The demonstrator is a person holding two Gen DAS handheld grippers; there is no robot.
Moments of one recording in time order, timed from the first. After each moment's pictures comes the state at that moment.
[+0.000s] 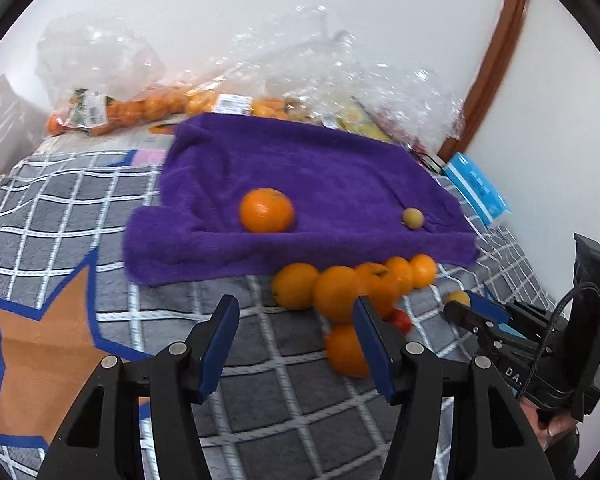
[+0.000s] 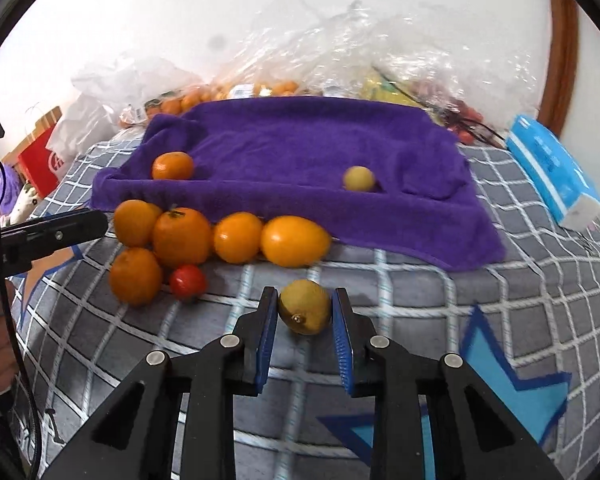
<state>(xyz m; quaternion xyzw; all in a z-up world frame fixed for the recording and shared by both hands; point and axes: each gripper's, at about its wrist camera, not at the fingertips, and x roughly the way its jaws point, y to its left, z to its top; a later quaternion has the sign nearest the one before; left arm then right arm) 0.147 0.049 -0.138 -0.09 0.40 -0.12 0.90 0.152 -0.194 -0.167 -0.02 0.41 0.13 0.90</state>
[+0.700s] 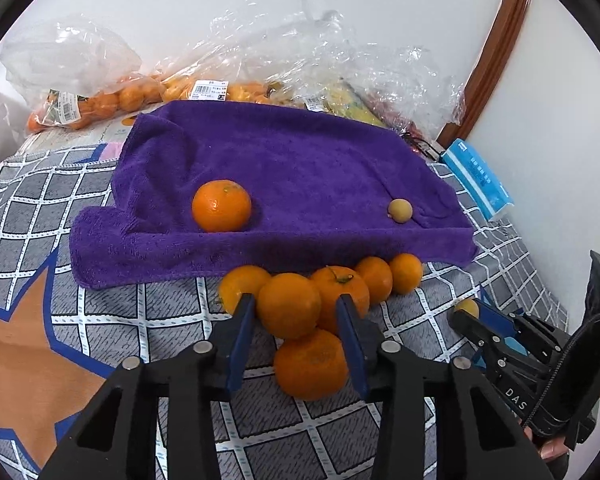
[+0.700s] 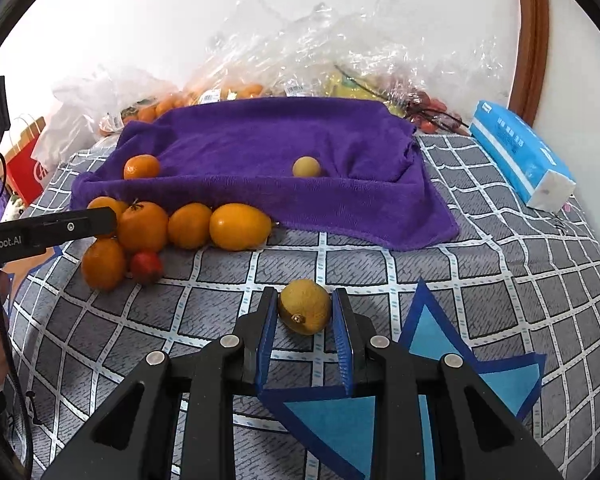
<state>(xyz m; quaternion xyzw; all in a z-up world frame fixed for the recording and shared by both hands) 0.162 0.015 -0.143 -0.08 0.42 -0.11 0.90 0.151 -0.216 -0.173 -0.02 0.41 0.11 0.90</state>
